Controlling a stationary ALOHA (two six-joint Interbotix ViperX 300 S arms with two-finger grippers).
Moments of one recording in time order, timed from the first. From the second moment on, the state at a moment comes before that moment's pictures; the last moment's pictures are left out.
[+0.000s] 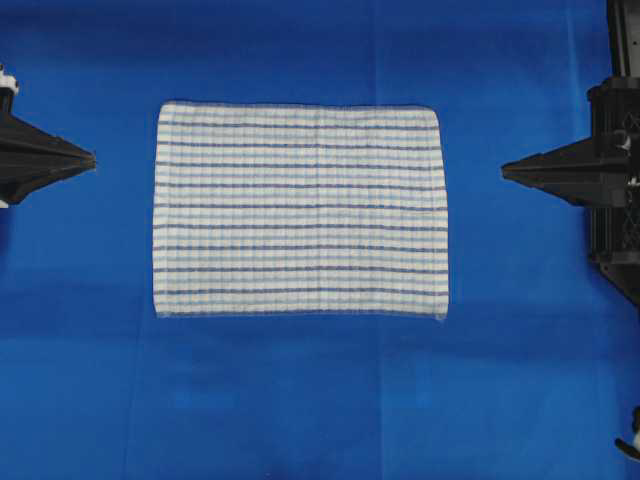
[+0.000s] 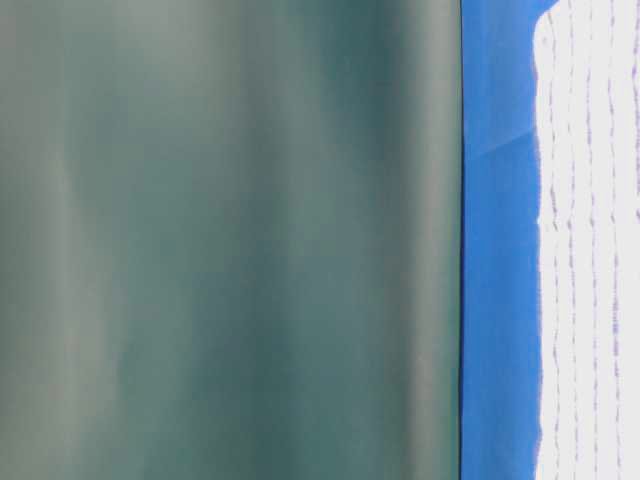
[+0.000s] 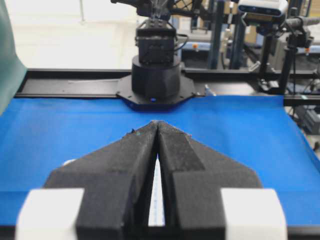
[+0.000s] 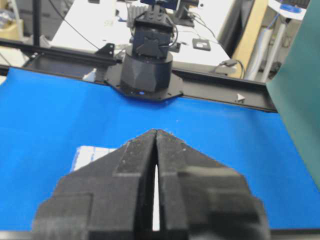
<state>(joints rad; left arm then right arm) 0.00 -0.97 1.18 0.00 -0.29 0.00 0.00 -0.97 1.19 0.00 -0.29 0.00</state>
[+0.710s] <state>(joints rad) 0.22 -0.68 1.17 -0.04 -0.28 0.01 -0.30 -0.68 1.14 0.10 -0.15 0.00</state>
